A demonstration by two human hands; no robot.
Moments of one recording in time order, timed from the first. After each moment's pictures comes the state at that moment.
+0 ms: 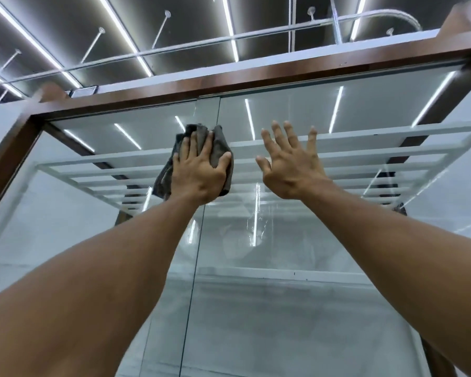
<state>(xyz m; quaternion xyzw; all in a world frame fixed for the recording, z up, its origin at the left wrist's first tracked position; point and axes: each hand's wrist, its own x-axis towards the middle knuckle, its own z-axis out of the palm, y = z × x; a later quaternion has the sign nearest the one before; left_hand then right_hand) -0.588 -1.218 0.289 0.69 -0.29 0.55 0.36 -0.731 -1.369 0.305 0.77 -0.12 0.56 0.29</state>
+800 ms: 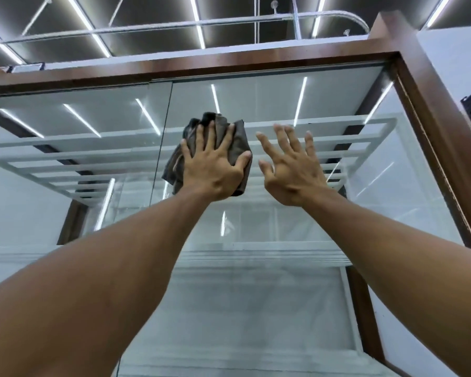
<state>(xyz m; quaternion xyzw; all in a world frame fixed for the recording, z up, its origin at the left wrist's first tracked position) -0.681 -1.311 0.258 0.67 -0.35 0.57 0.31 -0.804 -1.442 0.251 0.76 -0.12 0.58 0.26</state>
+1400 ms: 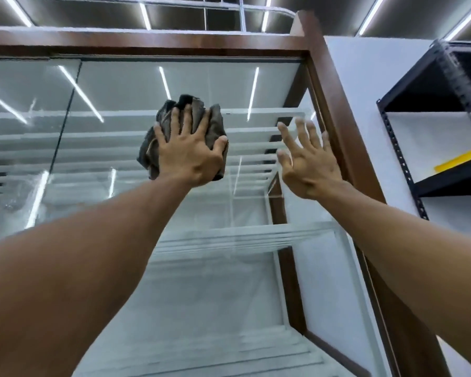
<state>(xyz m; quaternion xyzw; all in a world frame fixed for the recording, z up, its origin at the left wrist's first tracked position) -0.760 -1.398 0.265 0.66 -0.37 0.58 0.31 -0.936 -1.572 0.234 0.75 -0.22 0.58 0.22</state>
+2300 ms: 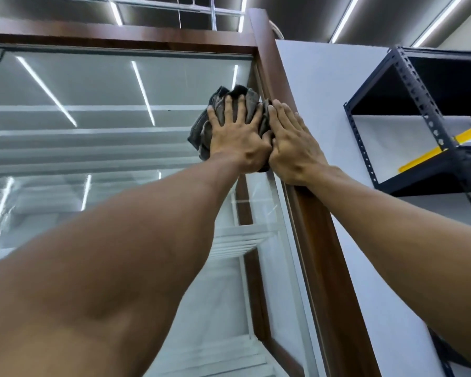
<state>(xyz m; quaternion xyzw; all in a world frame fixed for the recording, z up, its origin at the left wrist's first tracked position) -0.896 -1.537 0.289 0.63 -0.45 0.59 0.21 -1.001 -1.621 0.251 0.74 -0.15 0.62 0.21</state>
